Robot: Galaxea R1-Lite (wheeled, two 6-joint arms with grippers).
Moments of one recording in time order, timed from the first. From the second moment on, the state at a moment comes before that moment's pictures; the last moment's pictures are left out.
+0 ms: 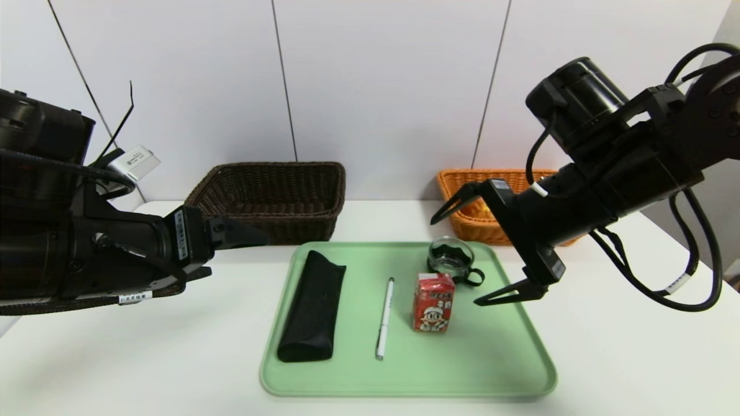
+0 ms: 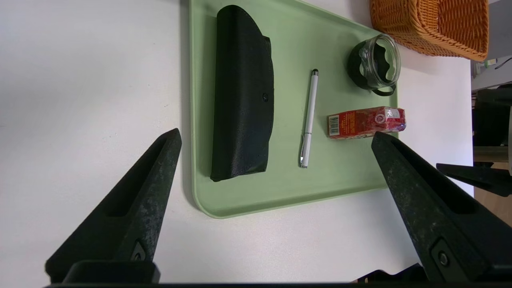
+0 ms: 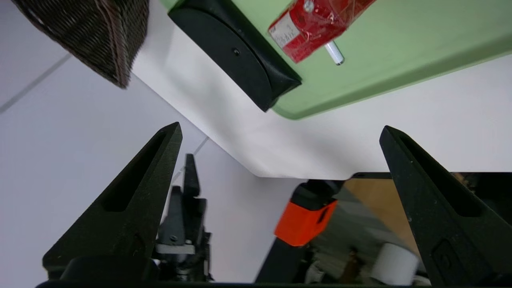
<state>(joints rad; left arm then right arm) -0.43 1.32 -1.01 0.26 -0.11 -0.68 0.52 1.77 -1.61 0.77 0.44 1.52</state>
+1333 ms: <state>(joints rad) -0.43 1.32 -1.02 0.26 -0.11 -0.68 0.52 1.97 -1.65 0.82 0.44 1.75</state>
